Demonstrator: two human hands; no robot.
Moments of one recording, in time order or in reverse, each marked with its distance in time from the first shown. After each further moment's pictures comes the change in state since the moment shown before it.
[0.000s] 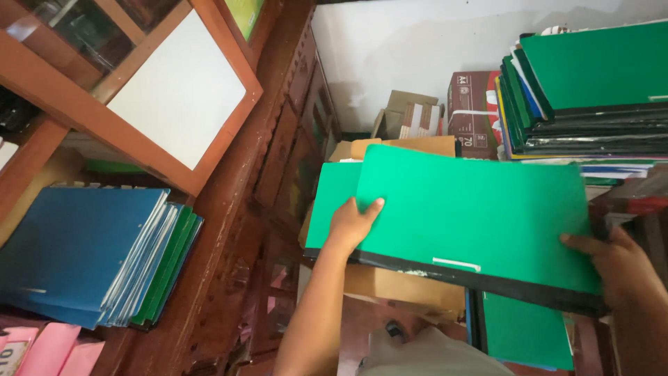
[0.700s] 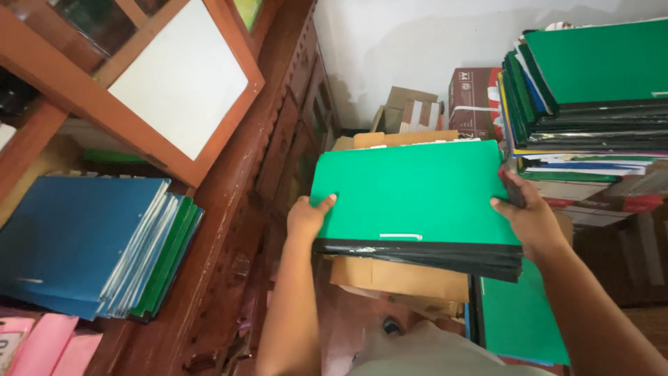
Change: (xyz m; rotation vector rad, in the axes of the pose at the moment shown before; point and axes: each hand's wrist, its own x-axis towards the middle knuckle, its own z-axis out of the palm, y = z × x) left_hand 0.030 -0.105 -0.037 -0.068 0.247 -0.129; right_hand -0.011 -0.033 0.100 0.123 -0.323 -0.302
